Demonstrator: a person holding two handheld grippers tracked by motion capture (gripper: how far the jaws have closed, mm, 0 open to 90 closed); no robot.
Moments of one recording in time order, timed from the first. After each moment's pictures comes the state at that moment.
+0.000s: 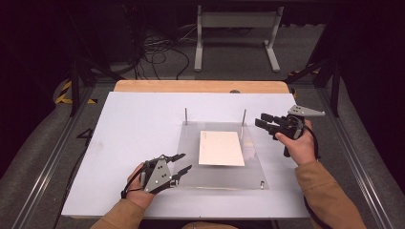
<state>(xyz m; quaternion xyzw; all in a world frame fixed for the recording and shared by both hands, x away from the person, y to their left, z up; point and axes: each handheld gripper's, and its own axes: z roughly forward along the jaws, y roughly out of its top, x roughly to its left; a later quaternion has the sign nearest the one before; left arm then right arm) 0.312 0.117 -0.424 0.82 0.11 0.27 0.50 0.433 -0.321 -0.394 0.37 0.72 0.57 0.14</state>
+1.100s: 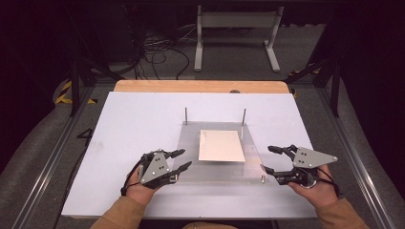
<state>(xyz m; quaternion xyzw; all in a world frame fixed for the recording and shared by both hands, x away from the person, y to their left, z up) 0.322 0.120 -0.412 0.81 0.13 0.23 0.51 0.320 -0.313 -0.401 0.16 0.82 0.50 0.23</state>
